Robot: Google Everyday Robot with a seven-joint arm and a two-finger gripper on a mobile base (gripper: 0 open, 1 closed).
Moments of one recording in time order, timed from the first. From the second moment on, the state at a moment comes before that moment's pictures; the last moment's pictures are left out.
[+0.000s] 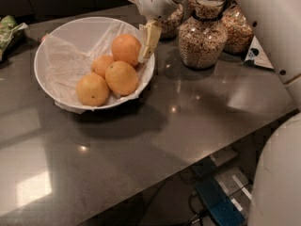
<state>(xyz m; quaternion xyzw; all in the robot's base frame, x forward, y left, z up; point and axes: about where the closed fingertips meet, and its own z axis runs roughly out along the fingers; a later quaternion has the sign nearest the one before) 0.635 0.048 0.981 -0.82 0.40 0.10 0.39</state>
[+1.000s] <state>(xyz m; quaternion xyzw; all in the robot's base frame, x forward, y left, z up) 0.619 0.035 0.973 -0.80 0.43 0.14 0.39</state>
